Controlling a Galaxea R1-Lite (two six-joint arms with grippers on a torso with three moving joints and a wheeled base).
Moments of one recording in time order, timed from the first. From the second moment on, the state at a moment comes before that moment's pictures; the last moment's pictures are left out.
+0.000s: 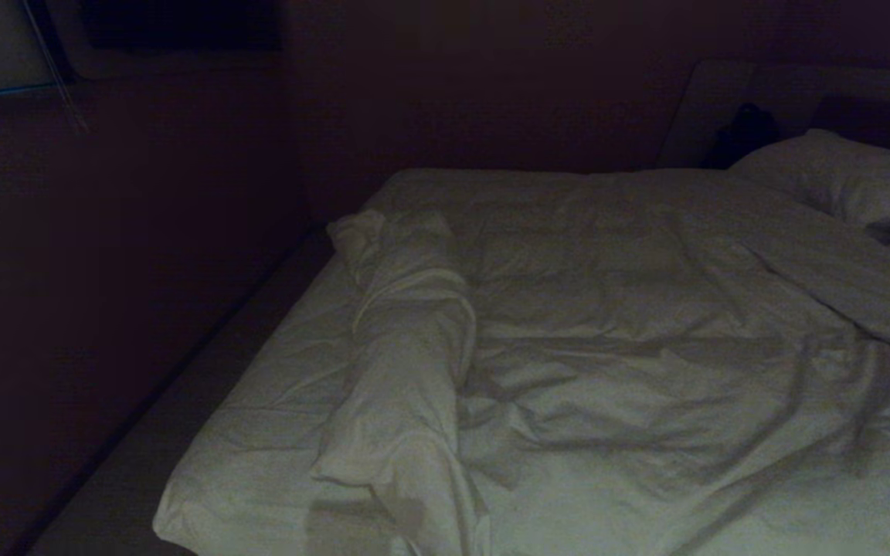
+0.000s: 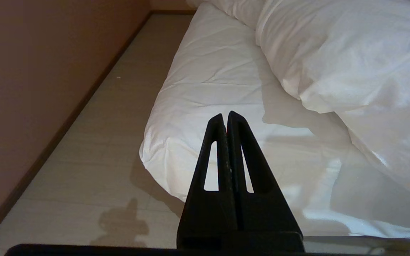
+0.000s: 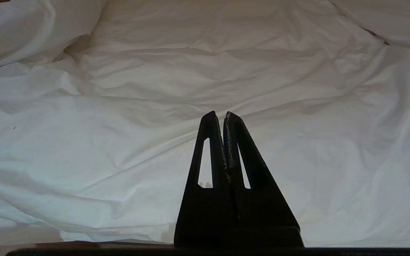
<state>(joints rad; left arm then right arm) 0.00 0.00 -0.02 0.05 0.01 0.00 0.00 0.00 0.00 0.00 0.01 -0.01</state>
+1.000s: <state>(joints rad) 0.00 0.00 -0.02 0.05 0.01 -0.01 0.00 0.00 0.00 0.00 0.01 -0.01</state>
